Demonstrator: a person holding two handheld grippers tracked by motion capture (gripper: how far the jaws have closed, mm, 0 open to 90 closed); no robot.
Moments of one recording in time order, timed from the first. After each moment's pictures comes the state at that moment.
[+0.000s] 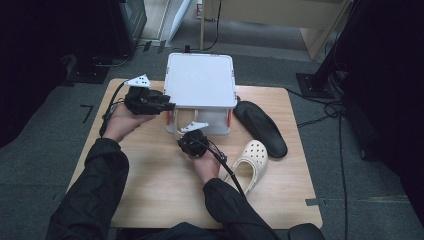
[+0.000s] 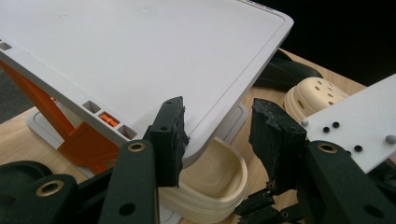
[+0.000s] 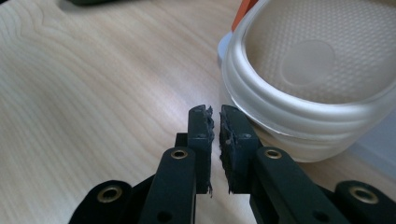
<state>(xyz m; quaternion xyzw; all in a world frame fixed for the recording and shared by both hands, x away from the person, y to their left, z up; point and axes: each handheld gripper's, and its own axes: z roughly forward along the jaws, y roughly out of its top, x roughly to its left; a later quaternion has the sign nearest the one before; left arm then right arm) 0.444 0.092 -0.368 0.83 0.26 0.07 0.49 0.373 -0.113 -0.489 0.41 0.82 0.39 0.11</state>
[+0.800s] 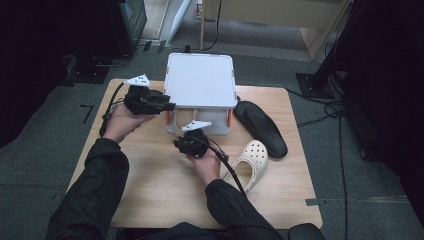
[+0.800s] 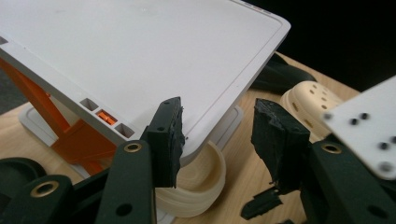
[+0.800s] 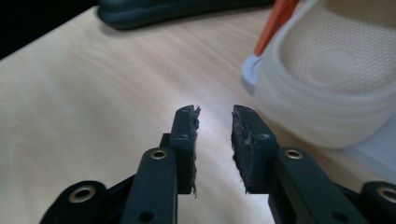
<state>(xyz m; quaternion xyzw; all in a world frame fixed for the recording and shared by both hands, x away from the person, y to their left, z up) 0.446 0.094 -0.367 0.82 0.28 0.04 0.50 0.361 -0.117 -0.470 0.39 0.81 0.43 0.09</state>
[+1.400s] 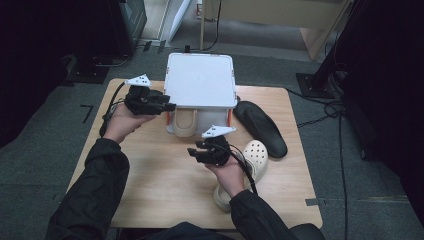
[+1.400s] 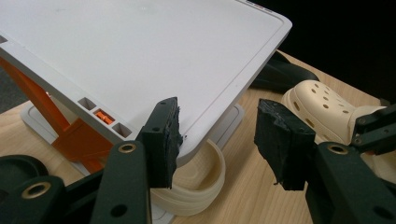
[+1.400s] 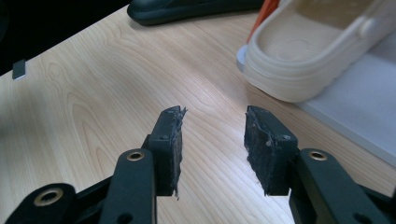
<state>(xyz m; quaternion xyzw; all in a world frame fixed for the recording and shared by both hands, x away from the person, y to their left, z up) 0.443 0.091 -0.366 0.82 0.28 0.05 0.49 0.319 -0.176 -0.432 0.37 0.81 0.44 0.08</state>
